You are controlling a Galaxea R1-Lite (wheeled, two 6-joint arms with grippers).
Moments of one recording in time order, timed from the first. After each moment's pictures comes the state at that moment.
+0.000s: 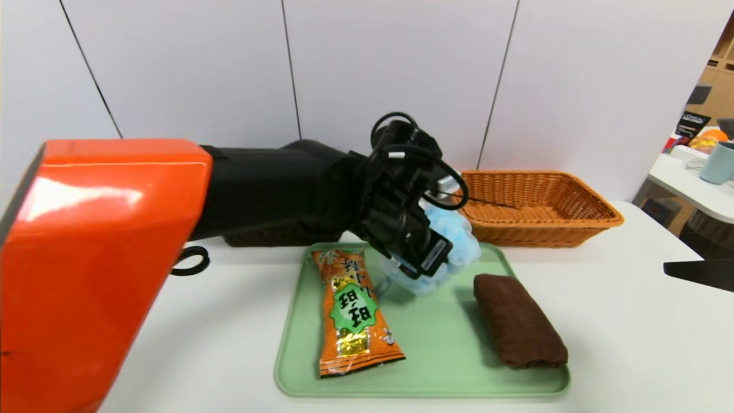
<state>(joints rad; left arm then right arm) -0.80 2.20 -1.95 0.46 -0.12 0.09 0.07 1.10 -1.06 0.61 0.10 0.01</state>
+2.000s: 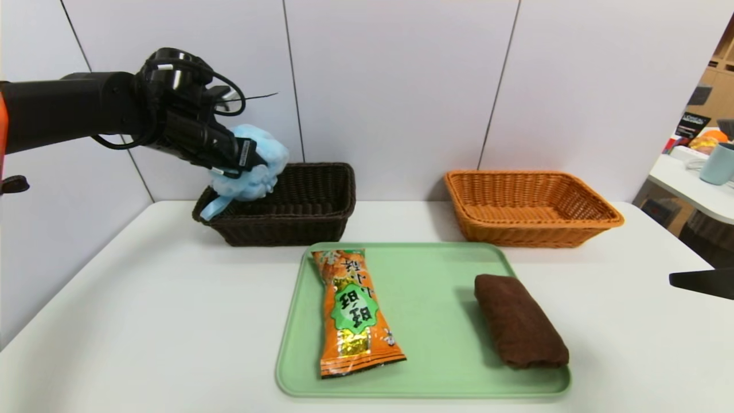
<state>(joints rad) -0.15 2.08 -1.97 0.48 -0.13 0.06 0.07 1.09 -1.07 0.67 0.09 0.08</state>
